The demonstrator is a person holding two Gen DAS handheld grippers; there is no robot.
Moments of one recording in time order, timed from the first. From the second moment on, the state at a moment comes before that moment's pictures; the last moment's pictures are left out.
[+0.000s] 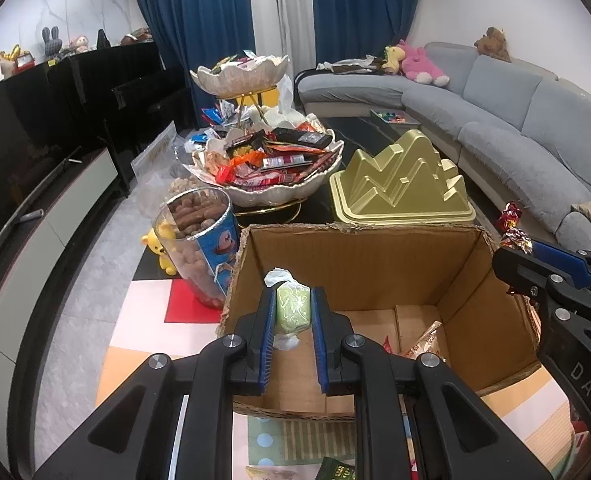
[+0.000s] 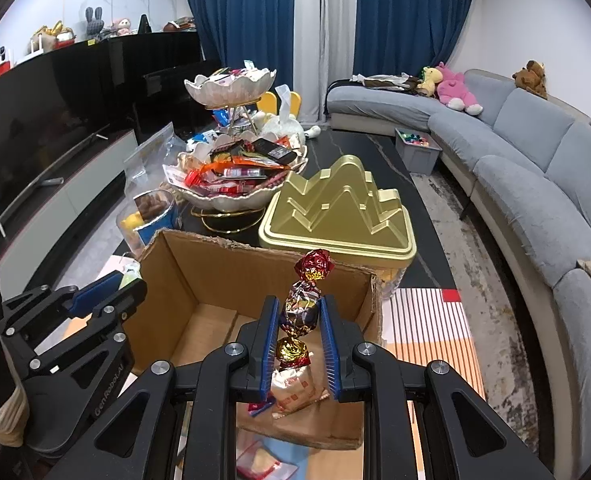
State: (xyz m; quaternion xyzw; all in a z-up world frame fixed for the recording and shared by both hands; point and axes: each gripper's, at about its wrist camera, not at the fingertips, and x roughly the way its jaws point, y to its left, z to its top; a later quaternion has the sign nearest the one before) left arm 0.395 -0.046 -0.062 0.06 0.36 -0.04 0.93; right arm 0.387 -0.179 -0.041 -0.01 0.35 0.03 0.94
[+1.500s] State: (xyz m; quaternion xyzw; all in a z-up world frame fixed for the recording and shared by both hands) left arm 0.333 -0.038 -0.021 0.07 0.33 -0.03 0.94; right arm 0.326 -0.196 -0.005 0.00 0.31 0.00 0.95
